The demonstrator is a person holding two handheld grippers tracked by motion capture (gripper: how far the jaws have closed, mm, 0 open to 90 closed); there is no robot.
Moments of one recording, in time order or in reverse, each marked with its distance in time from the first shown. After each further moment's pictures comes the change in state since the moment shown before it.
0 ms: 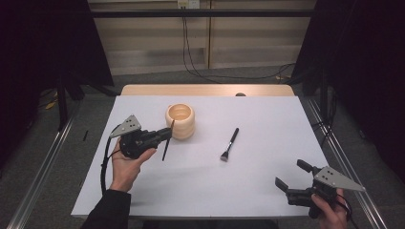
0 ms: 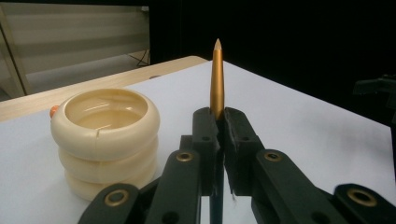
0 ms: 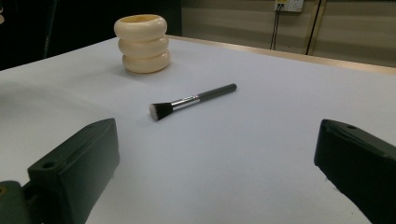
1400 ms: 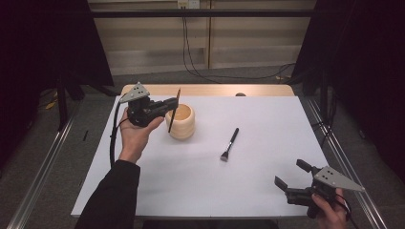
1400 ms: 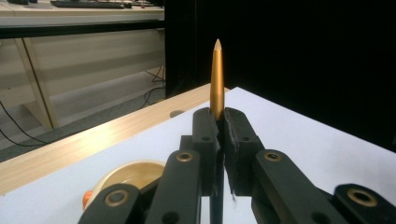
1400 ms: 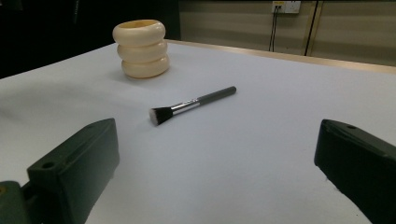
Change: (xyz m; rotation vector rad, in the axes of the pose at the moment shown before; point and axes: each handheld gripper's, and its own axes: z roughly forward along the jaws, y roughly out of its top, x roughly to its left) left arm 0.023 0.067 0.037 -0.038 0.033 0.033; right arm 0.001 -0.001 0.002 -0.012 -0.010 0.028
